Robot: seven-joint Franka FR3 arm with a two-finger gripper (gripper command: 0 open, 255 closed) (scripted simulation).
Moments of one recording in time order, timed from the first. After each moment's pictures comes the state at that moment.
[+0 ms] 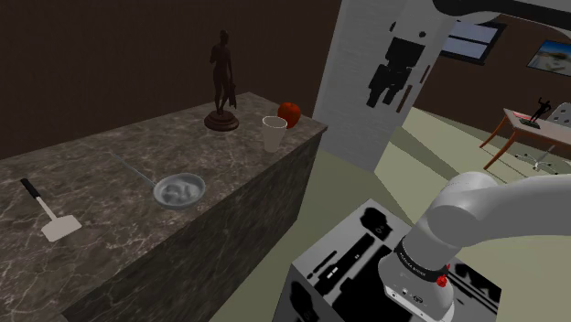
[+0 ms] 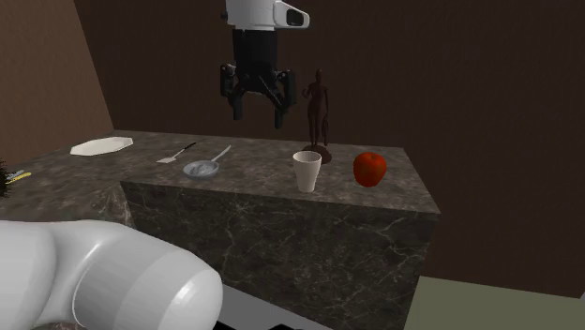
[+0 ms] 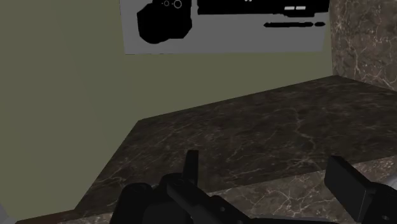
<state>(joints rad) -0.02 -0.83 -0.06 -2.32 0.01 1.53 -0.03</state>
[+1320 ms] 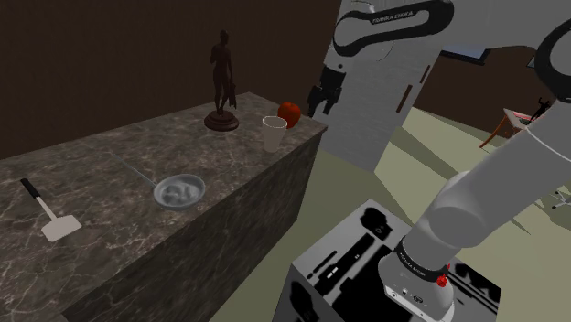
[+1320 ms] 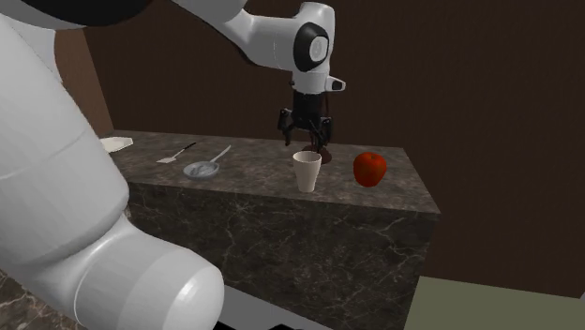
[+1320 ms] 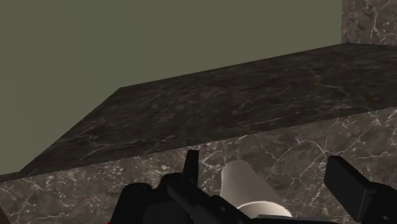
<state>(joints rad) 0.02 -0.22 -0.14 -2.17 0.08 1.99 -0.16</state>
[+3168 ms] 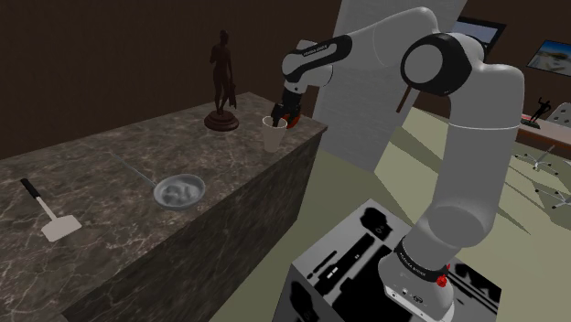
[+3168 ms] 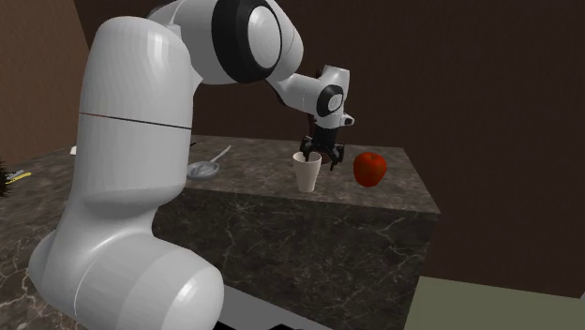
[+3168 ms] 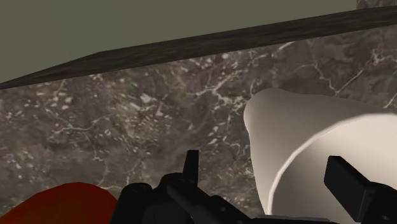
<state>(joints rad) 0.01 0.38 -0.14 -1.75 0.24 2.16 -0.29</state>
